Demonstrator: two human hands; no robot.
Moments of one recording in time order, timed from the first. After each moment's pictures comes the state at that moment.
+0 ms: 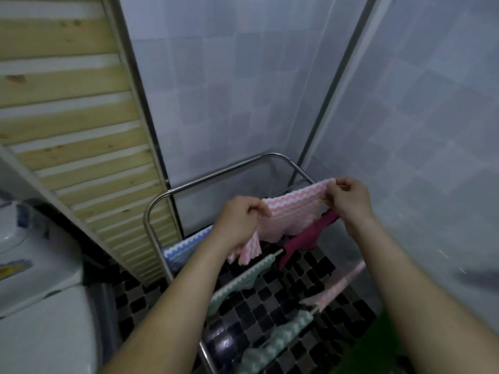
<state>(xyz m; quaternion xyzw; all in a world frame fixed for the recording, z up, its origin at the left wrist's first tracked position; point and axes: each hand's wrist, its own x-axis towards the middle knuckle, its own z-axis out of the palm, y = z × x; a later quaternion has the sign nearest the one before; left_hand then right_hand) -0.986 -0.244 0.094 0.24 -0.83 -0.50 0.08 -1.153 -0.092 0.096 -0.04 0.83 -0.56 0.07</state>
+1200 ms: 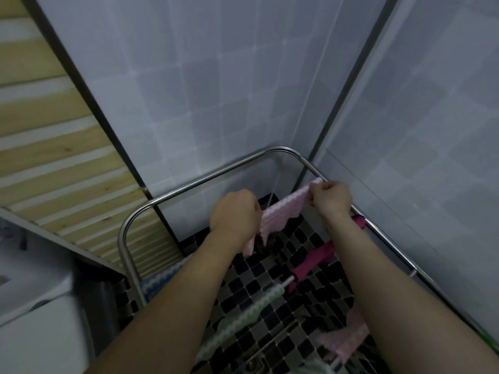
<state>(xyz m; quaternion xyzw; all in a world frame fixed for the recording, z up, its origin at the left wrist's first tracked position) -1.057 -0.284 0.052 0.30 -0.93 -0.23 -0.01 -1.209 -0.160 0.012 0.04 0.90 -0.42 0.09</state>
